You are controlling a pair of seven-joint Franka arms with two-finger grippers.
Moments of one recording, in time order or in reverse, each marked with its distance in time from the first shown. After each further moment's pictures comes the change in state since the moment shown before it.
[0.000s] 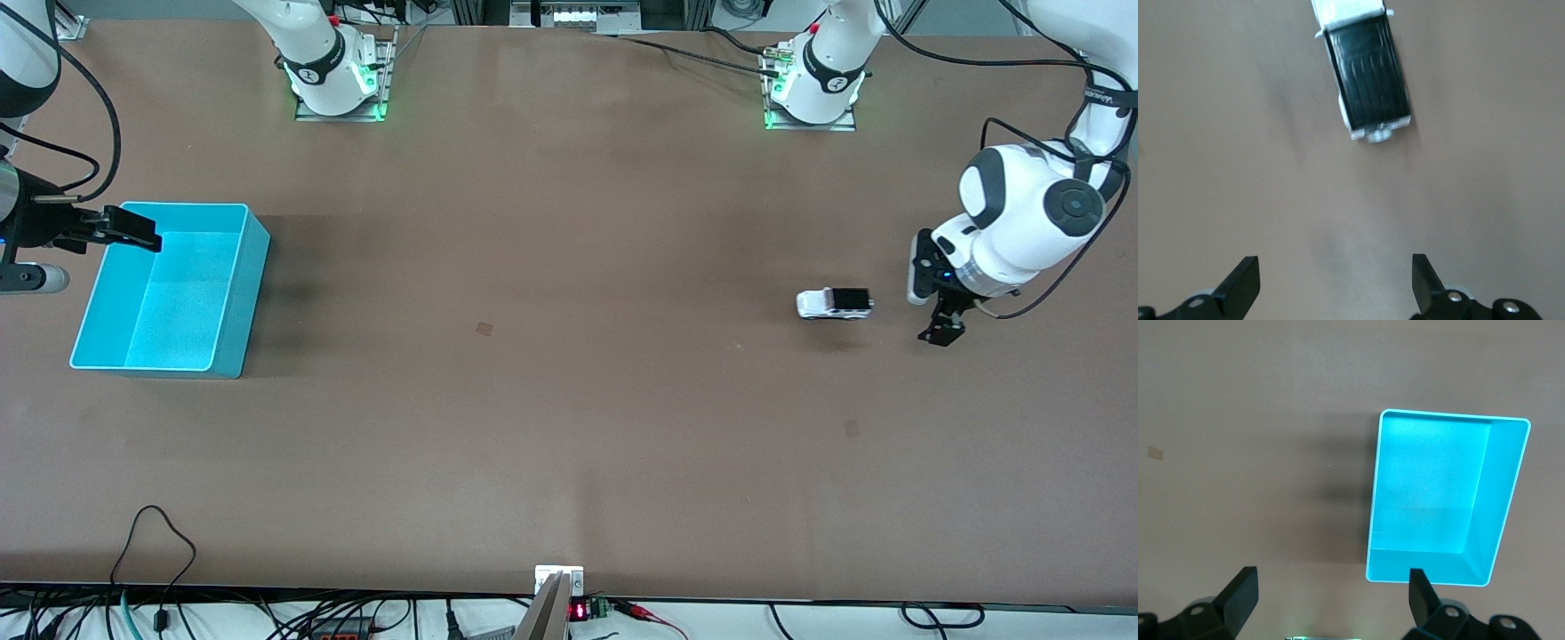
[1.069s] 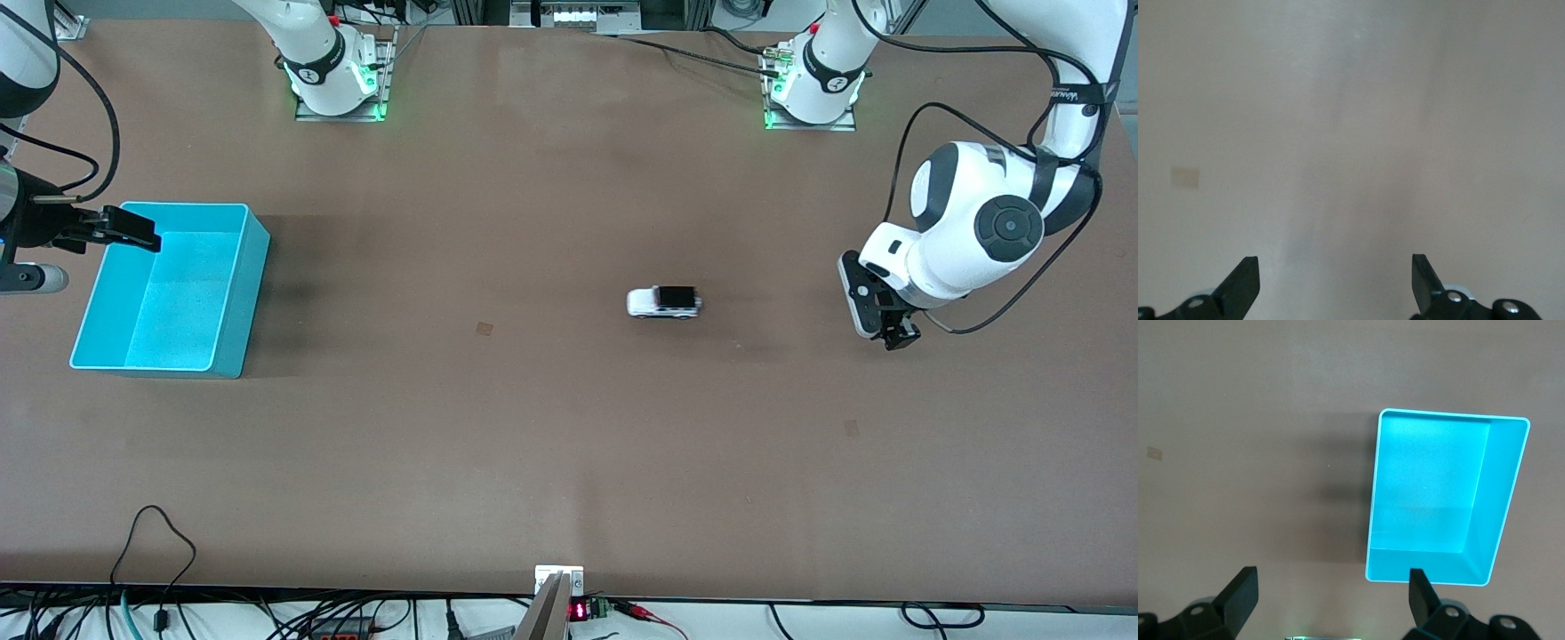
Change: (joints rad) left arm -0.231 -0.007 -0.002 0.243 -0.045 -0.415 -0.774; right arm -0.002 0.000 -0.001 -0.001 0.000 0.000 0.000
